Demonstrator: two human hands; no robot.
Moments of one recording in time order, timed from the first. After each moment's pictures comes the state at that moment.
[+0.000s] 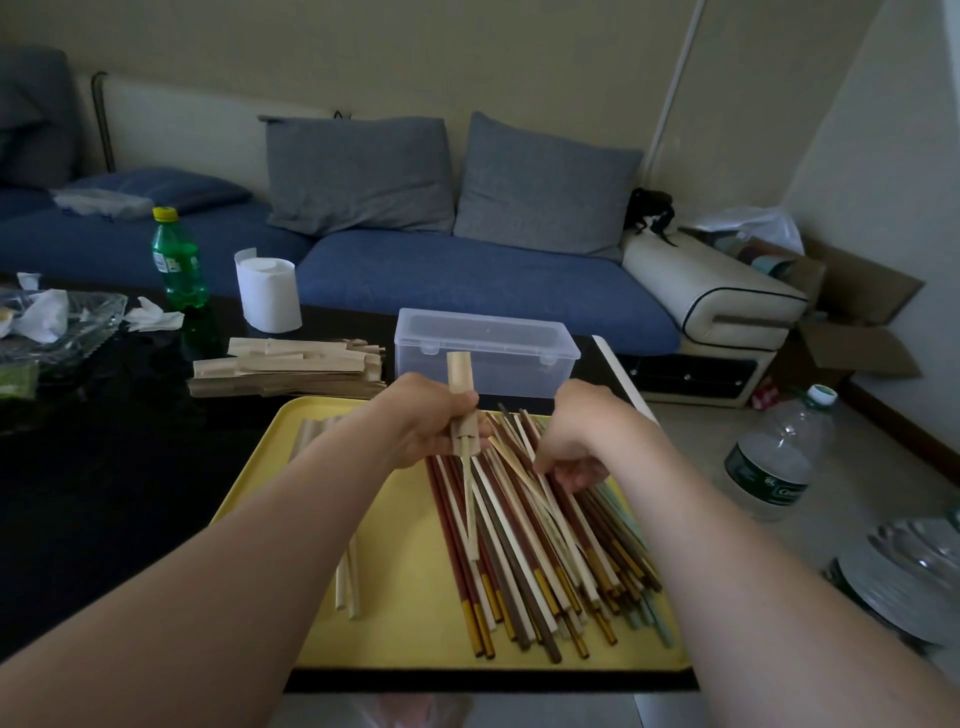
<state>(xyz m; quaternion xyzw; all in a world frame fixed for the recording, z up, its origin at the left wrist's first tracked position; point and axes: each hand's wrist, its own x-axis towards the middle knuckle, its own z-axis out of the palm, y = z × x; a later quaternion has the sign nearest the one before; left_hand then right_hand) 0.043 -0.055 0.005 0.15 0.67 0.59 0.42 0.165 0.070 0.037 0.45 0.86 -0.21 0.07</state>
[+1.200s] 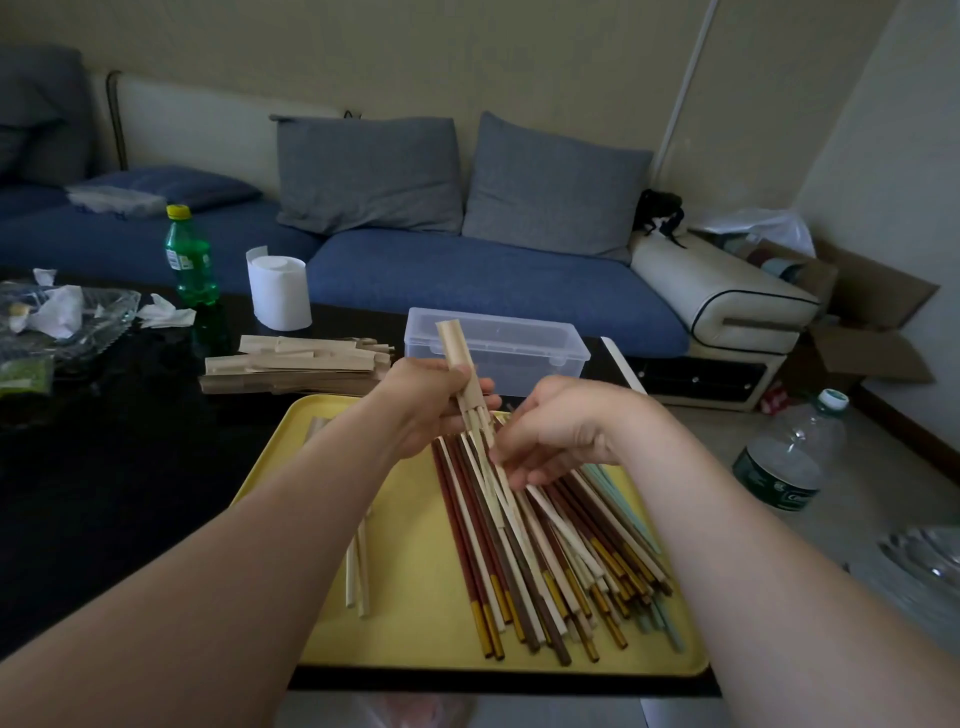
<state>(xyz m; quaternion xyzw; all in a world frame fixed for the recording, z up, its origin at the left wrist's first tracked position) 0.038 -0.059 0.012 0.14 0.60 0.69 0.38 0.162 0.056 0.050 0.32 0.81 -0.47 0.11</state>
